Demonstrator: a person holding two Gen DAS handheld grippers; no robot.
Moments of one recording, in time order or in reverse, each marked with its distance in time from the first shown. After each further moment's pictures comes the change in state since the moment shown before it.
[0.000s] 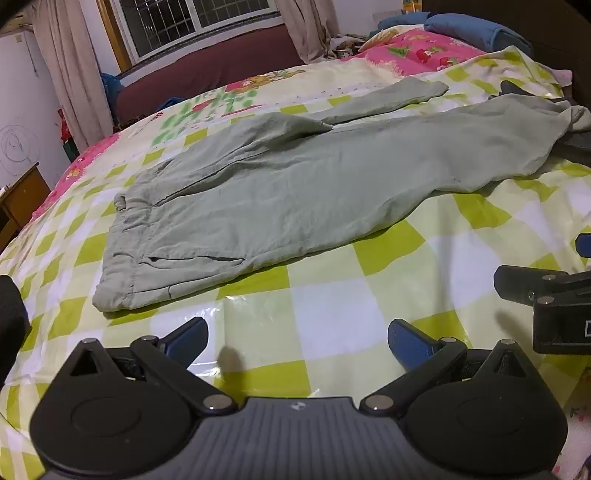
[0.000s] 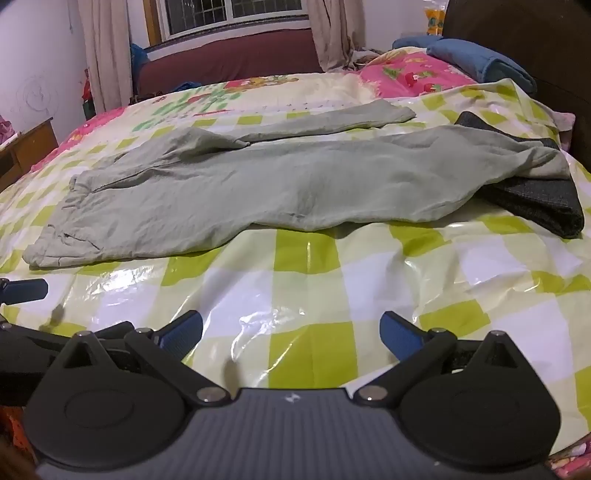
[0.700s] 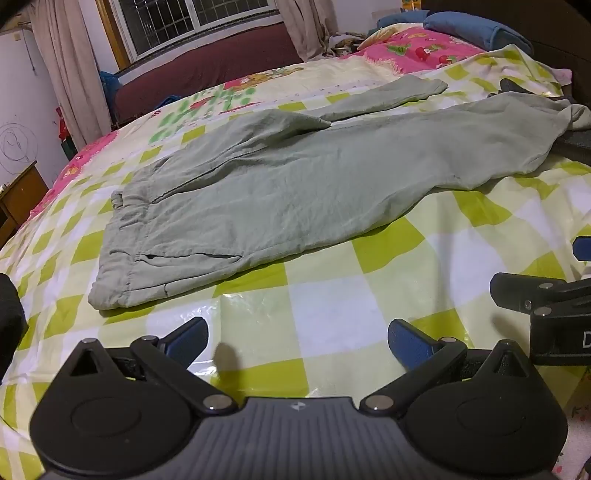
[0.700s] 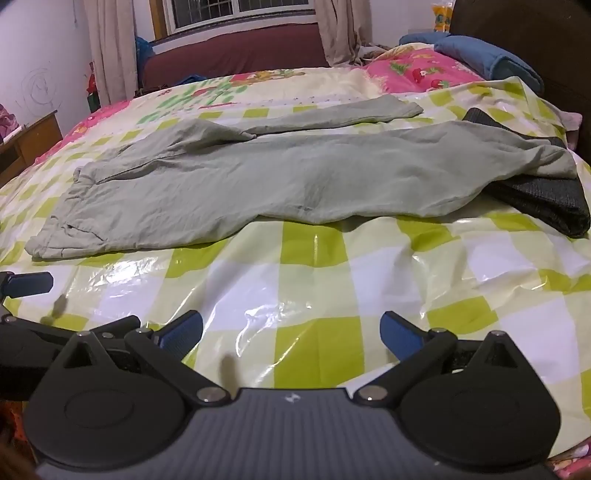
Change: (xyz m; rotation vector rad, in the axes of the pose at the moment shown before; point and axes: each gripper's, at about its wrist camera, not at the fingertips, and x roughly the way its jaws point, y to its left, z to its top) left arm 0.003 -0.002 -0.001 -0.001 0.006 0.000; right arm 0.003 0.003 -0.001 0.000 0.017 0.008
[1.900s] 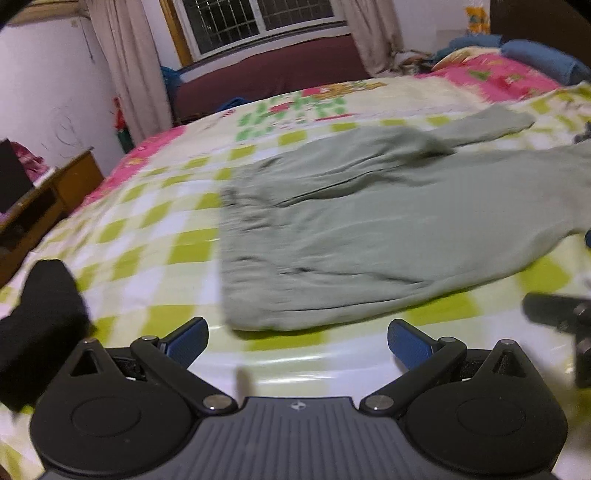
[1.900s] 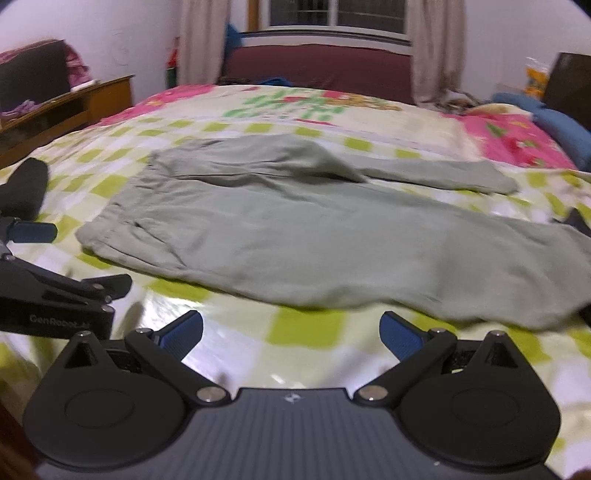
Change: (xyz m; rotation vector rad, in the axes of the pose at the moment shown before) left arm 0.018 0.119 0.000 -0.085 -0.040 0.164; right arm 0.036 0.093 0.043 -0.280 -0.042 0.166
